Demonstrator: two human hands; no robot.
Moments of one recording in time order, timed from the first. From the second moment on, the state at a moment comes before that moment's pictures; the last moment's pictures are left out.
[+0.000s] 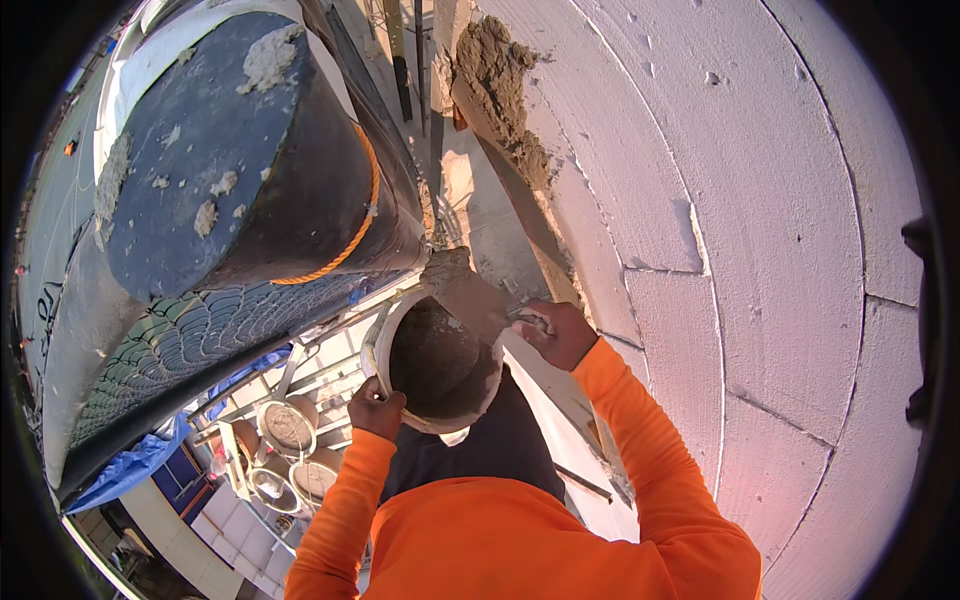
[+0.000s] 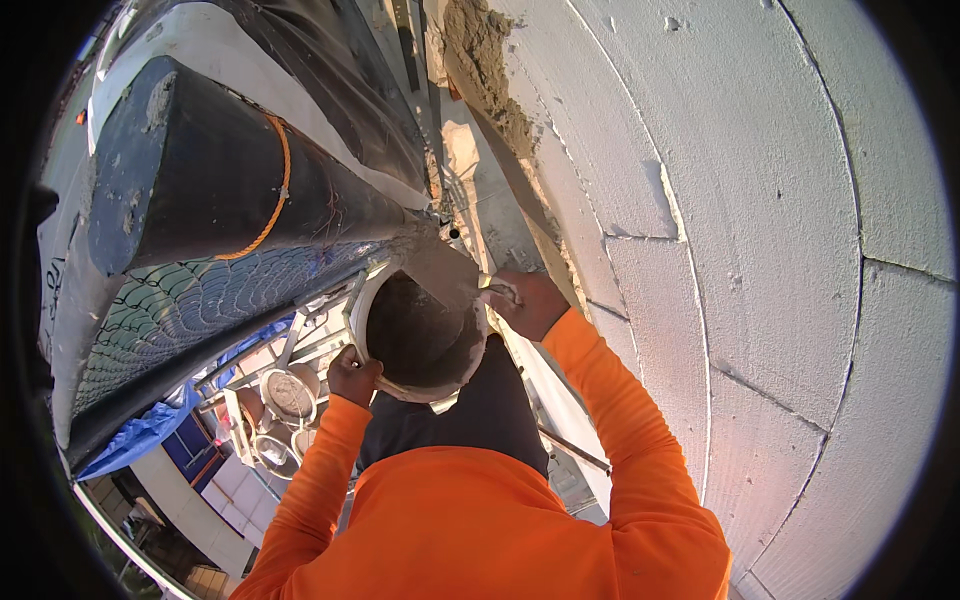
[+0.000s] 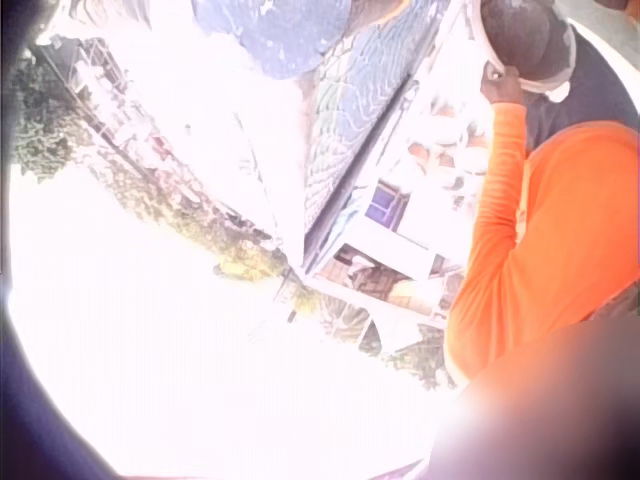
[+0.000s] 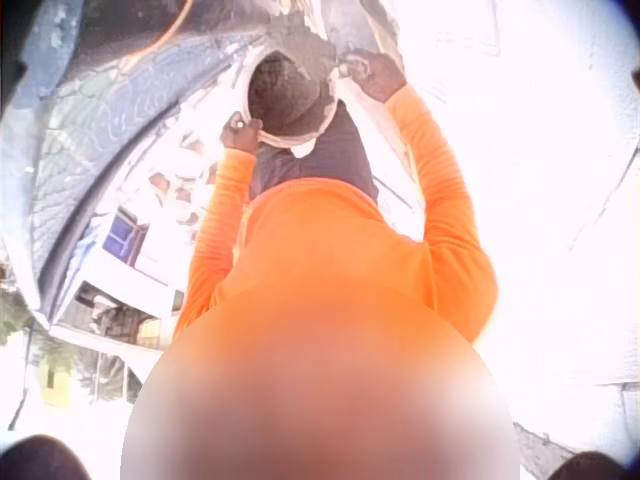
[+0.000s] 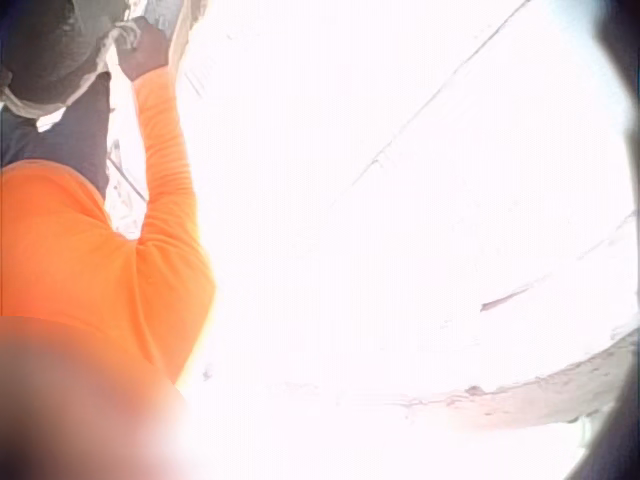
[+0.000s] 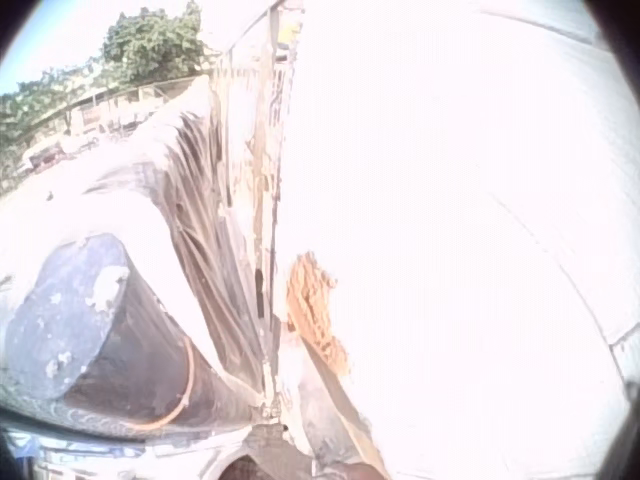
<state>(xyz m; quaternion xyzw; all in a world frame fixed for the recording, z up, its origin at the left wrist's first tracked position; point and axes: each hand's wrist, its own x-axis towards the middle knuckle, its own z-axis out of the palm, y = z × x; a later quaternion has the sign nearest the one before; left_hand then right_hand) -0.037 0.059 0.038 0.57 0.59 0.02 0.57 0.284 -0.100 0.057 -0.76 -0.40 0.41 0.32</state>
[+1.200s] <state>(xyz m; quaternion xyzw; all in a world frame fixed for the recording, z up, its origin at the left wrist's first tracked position) -0.010 0.055 0.072 0.53 0.53 0.04 0.66 0.164 -0.142 0.049 -0.85 -0.43 0.31 0.06</state>
